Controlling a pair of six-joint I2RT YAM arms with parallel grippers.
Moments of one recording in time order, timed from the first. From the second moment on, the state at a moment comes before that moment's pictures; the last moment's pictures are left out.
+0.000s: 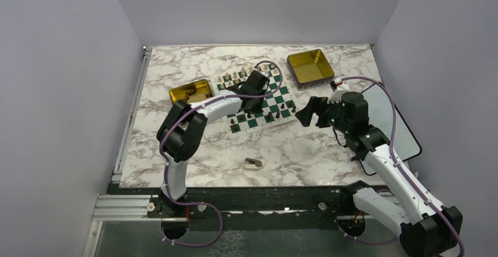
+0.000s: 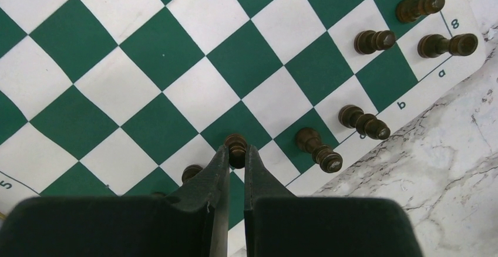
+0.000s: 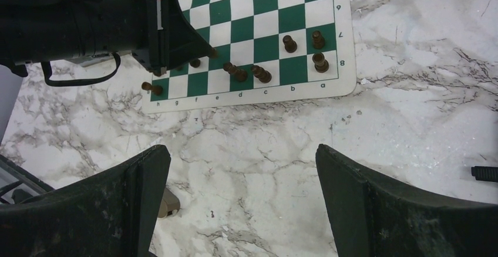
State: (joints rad) left arm -0.67 1.97 1.42 -0.35 -0.09 -0.34; right arm 0.34 0.90 0.73 -0.29 -0.18 0.34
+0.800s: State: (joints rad) left arm -0.67 2.00 1.39 -0.28 -0.05 -0.35; right arm 0.34 0.92 0.73 -0.29 -0.18 0.34
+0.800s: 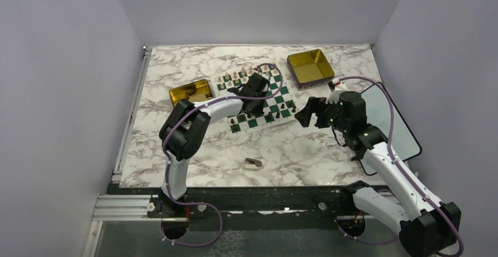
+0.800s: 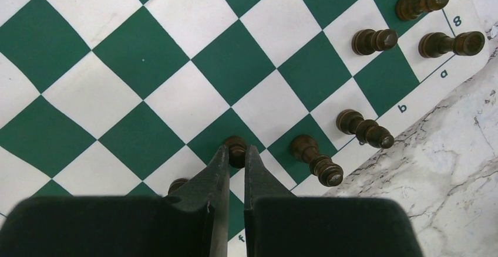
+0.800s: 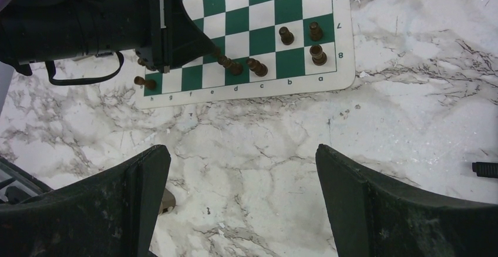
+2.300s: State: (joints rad) left arm -0.67 2.02 1.43 -0.34 -0.08 -0.32; right arm 0.34 0.97 0.74 -0.29 -0.18 0.31
